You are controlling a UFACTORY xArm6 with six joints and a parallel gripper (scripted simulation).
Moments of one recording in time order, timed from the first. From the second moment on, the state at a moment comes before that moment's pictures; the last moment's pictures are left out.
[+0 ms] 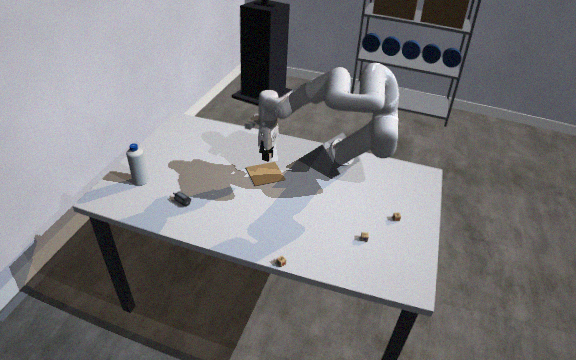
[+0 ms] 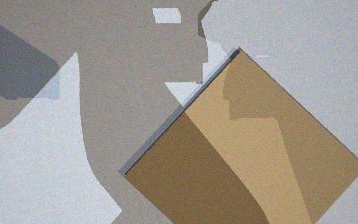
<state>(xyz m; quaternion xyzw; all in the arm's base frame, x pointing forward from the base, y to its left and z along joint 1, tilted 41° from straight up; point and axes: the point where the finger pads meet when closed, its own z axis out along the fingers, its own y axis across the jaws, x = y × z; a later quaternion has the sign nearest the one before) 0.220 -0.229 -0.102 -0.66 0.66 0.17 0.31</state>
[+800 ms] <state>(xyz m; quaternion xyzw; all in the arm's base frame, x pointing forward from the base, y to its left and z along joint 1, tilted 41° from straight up) 0.227 -0.230 -0.101 -0.81 0.48 0.09 0.34</state>
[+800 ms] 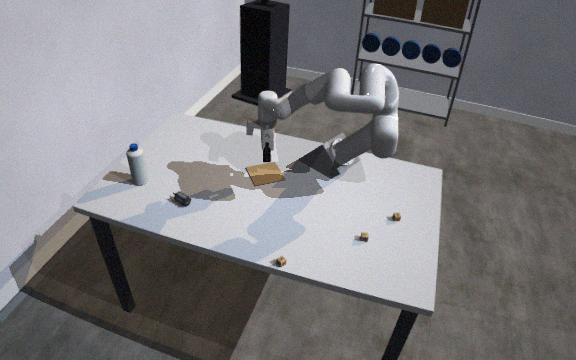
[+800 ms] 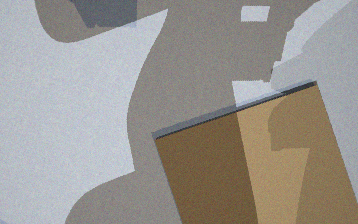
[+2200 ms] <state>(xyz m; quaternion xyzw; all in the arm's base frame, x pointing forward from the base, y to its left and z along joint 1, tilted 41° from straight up) 0.238 -0.188 -0.147 -0.83 0.44 0.07 0.35</state>
